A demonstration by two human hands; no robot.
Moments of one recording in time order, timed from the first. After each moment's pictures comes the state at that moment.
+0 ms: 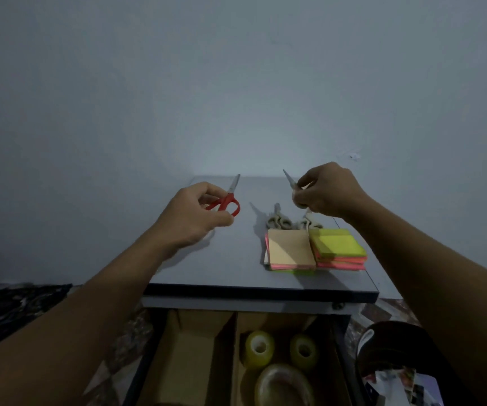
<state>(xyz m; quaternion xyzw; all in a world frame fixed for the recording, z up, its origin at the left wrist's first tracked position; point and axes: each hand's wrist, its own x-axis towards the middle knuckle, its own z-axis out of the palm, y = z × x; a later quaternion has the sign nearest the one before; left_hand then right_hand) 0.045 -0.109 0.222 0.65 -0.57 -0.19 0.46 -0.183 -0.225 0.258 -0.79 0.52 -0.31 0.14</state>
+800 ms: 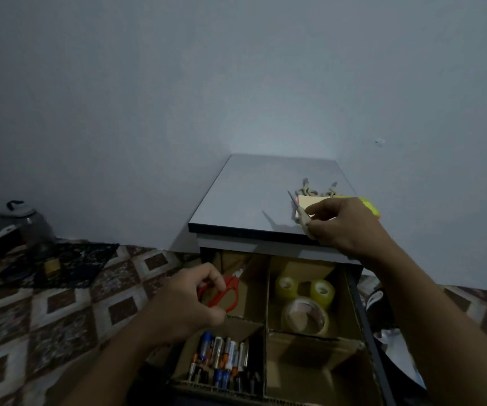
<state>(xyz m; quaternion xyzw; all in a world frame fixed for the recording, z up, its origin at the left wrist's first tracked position) 0.042 0.109 0.124 0.68 -0.57 -0.29 0.37 -0.194 -0.060 0.205 -0.78 0.47 -0.32 0.26</state>
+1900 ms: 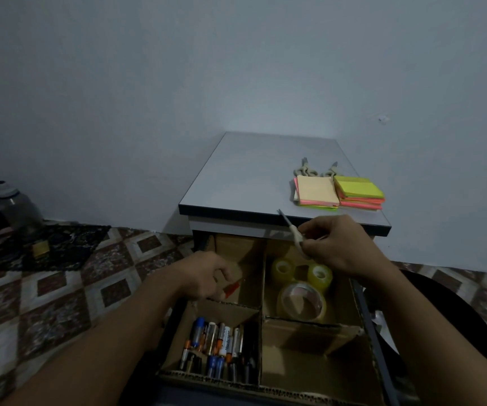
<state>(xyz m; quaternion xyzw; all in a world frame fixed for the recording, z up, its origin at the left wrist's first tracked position) 0.056 0.020 0.086 0.72 -0.62 -0.31 0.07 -0.197 -0.062 0.153 -0.80 0.47 -0.24 0.29</state>
